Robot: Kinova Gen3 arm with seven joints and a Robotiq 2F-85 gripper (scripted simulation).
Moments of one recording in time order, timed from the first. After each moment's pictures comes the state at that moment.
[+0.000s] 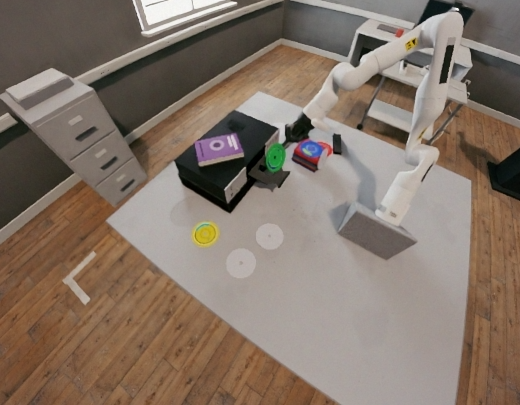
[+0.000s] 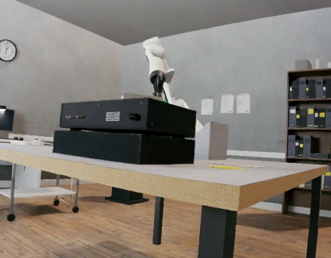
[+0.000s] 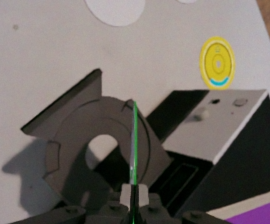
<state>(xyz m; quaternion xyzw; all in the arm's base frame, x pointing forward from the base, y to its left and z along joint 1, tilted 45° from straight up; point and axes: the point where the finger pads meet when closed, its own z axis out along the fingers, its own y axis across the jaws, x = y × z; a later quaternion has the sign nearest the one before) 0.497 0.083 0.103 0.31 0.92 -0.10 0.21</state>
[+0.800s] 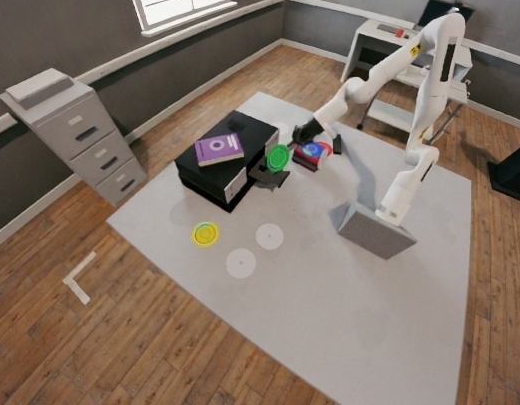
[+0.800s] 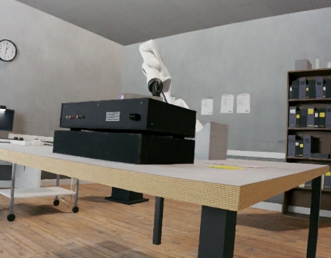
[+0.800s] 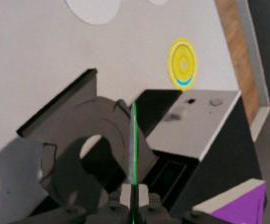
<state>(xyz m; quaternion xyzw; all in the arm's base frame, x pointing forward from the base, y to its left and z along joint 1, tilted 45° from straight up) 0.480 0.062 0.105 0.28 0.93 0.00 0.24</state>
